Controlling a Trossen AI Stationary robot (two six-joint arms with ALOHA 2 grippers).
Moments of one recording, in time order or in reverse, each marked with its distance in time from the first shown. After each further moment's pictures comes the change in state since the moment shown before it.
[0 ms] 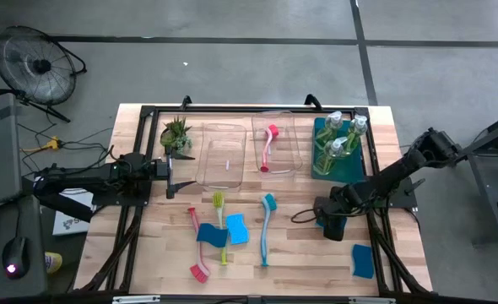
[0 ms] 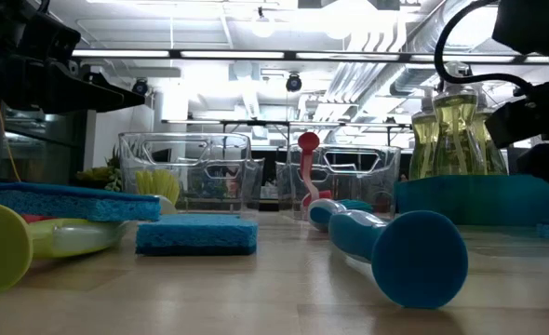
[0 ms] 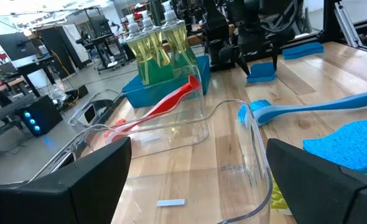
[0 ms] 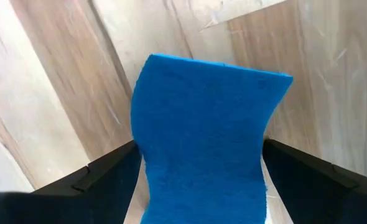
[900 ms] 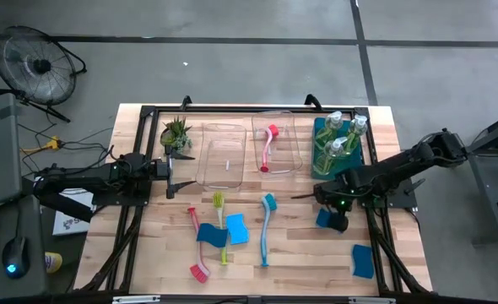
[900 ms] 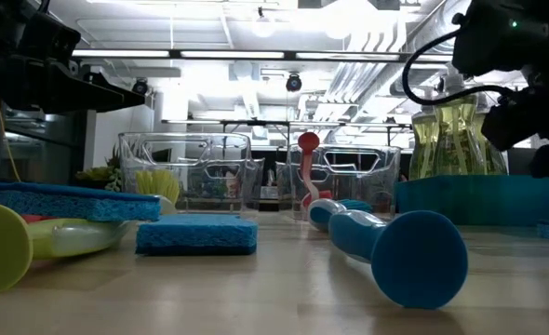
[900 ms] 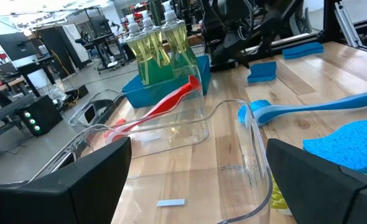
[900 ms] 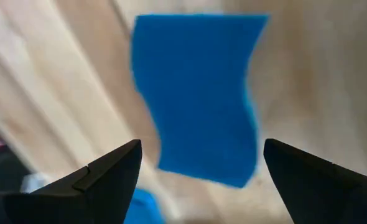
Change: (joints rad) left arm 0.000 0.000 0.000 0.000 0.000 0.000; right arm -0.234 -0.153 -0.006 -0.168 -0.304 -0.132
